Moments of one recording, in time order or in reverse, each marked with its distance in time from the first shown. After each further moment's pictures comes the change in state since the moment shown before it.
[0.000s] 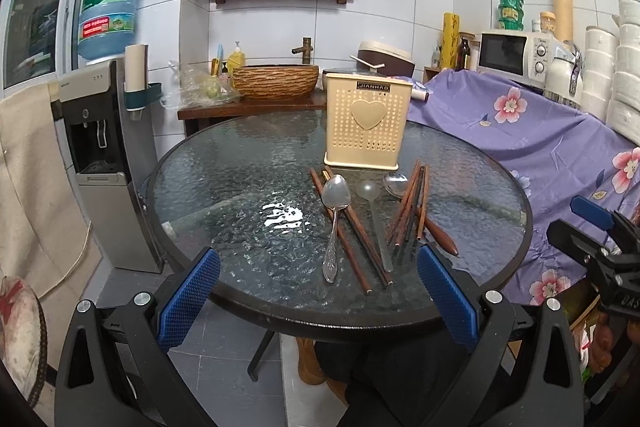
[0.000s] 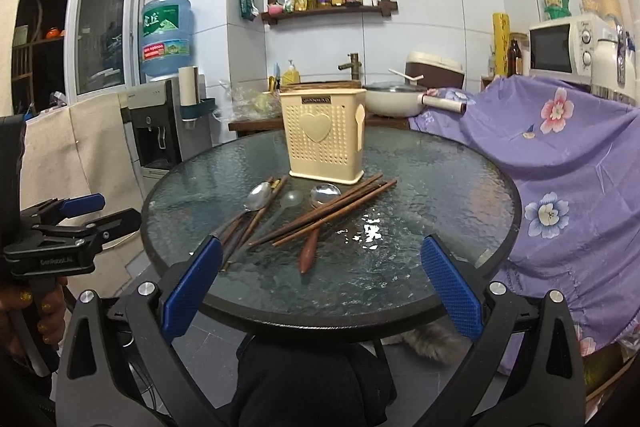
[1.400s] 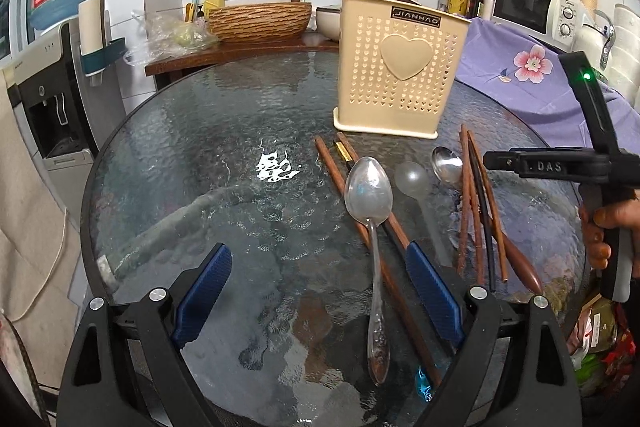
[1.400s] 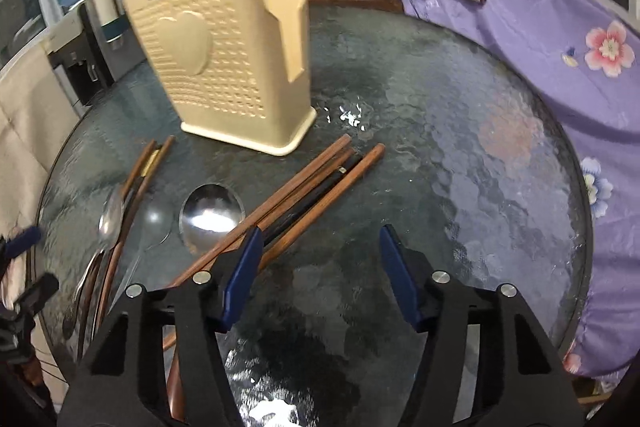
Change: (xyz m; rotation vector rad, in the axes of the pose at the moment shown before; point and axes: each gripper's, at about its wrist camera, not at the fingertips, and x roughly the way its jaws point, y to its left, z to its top) left arm 0.138 0.028 0.031 0.012 0.224 -0.053; right arm 0.253 -0.075 0.060 0.071 0.512 -0.057
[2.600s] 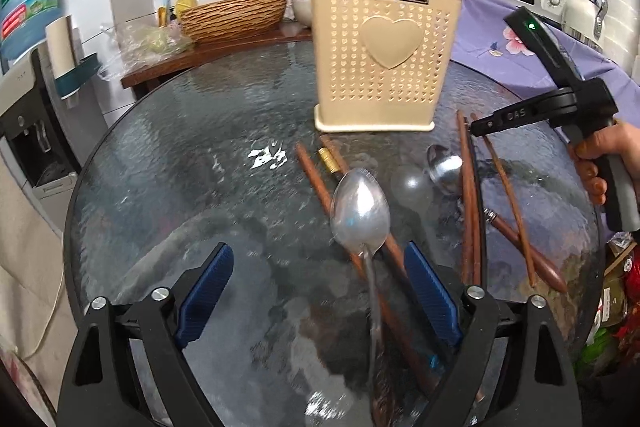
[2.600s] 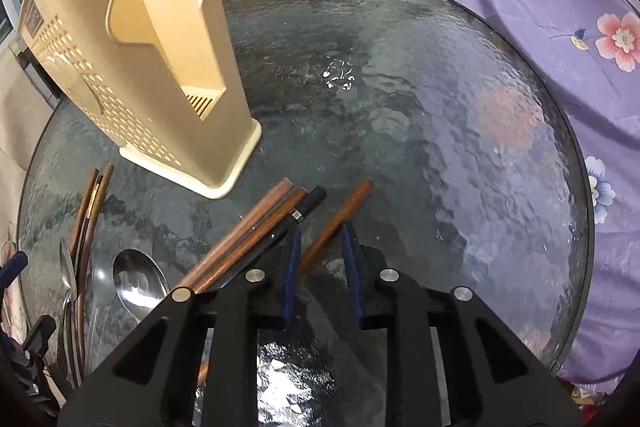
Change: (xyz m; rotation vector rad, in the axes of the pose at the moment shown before) left arm 0.031 -0.014 0.026 0.111 0.052 -0.023; right arm 0.074 -0.041 0.085 0.023 0.153 -0.044
